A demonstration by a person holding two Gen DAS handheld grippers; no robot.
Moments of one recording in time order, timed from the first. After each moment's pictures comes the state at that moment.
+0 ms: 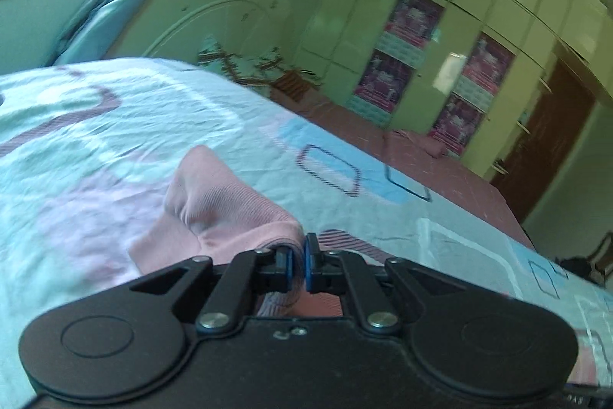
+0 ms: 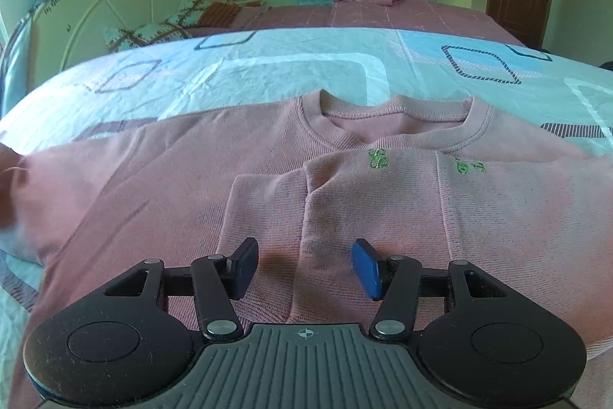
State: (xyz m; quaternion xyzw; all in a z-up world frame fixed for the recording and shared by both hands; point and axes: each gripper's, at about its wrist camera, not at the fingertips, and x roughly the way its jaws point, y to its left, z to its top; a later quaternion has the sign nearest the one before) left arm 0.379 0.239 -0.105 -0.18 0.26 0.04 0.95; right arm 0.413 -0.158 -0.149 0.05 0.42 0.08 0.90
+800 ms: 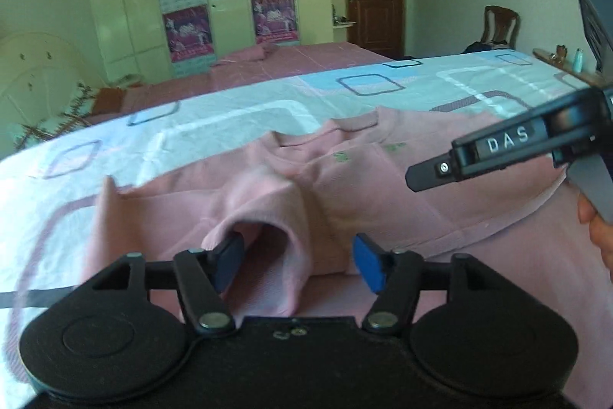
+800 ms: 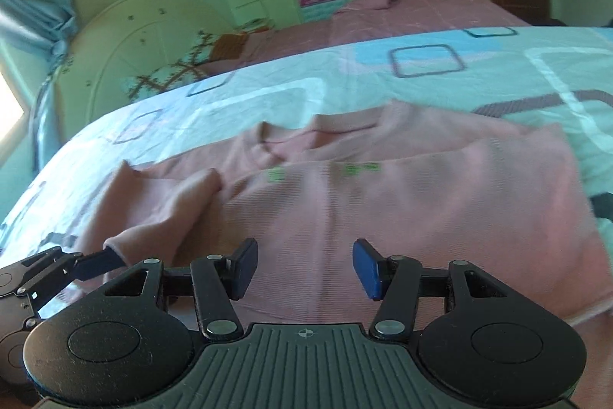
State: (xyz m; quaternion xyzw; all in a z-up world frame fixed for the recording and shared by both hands) left arm 0.328 -0.028 -0.142 0.12 0.31 -0.16 0.93; right arm 0.382 -0.266 -0.112 0.14 0.40 0.14 0.89
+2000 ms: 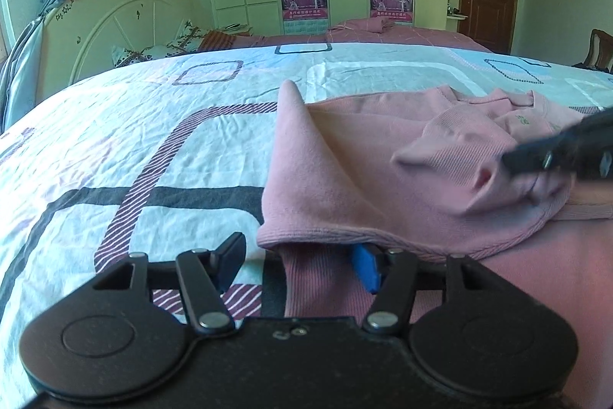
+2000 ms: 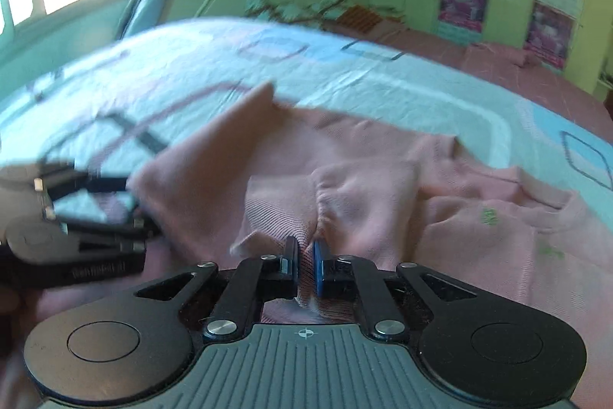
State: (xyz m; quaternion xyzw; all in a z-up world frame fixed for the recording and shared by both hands) left arm 0.339 0.081 -0.168 0.06 0.35 -0.01 0.94; right arm 0.390 -0.131 -0.129 -0.05 0.38 0.27 0.88
